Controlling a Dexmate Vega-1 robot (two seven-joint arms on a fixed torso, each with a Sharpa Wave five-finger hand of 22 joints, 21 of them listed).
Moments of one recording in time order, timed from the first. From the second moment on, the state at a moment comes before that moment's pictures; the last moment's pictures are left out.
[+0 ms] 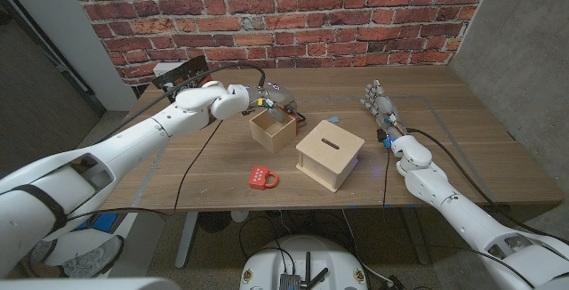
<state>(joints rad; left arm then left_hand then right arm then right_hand) 0.37 0.72 0.85 -1.53 0.86 -0.29 -0.25 1.07 -0.02 0.37 -0.16 0.19 0.77 -0.03 0.25 0.18 0.81 -0.19 0.22 0.17 0.81 -0.09 0.20 0.16 0.35 -0.04 0.19 0.17 -0.82 -0.45 -0.39 -1.18 0.60 0.40 0.00 0.26 0.16 0.09 0.14 0.29 0.12 -0.01 0.19 0.18 0.16 -0.02 0.19 0.19 0.04 -0.01 0.20 0.33 0.30 -0.03 0.18 0.16</state>
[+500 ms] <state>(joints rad) 0.37 0.71 0.86 -1.52 0.85 -0.26 -0.24 1.09 0.02 0.40 -0.17 0.19 0.81 -0.04 0.25 0.18 0.87 -0.20 0.22 0.17 0.87 -0.11 0.19 0.17 0.39 -0.04 0.19 0.17 -0.82 -0.45 -0.39 -1.18 0.60 0.40 0.00 0.26 0.16 0.09 0.14 0.29 0.12 -0.01 0.19 0.18 0.16 -0.02 0.19 0.19 0.04 -0.01 0.20 0.33 0.30 -0.03 0.18 0.16</state>
